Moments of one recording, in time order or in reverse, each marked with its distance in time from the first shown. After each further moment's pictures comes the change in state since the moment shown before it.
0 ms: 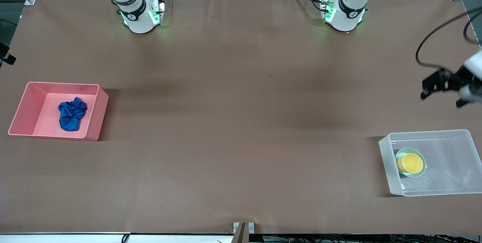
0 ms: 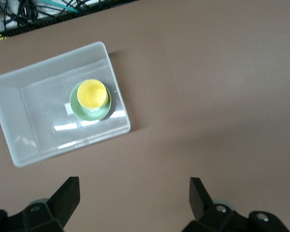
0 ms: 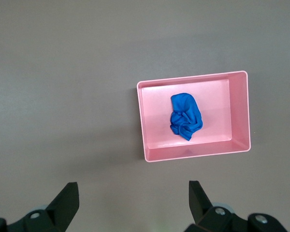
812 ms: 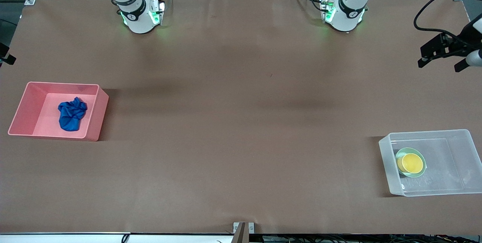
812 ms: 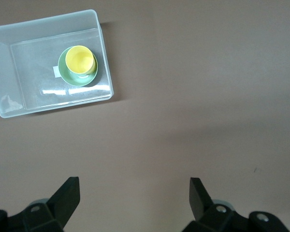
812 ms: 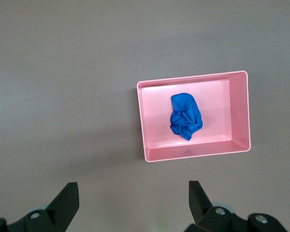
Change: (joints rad) left arm -0.033 0.017 -0.022 0.142 0.000 -0.228 -0.198; right arm 0.000 0.000 0.000 0.000 0.000 0.000 0.000
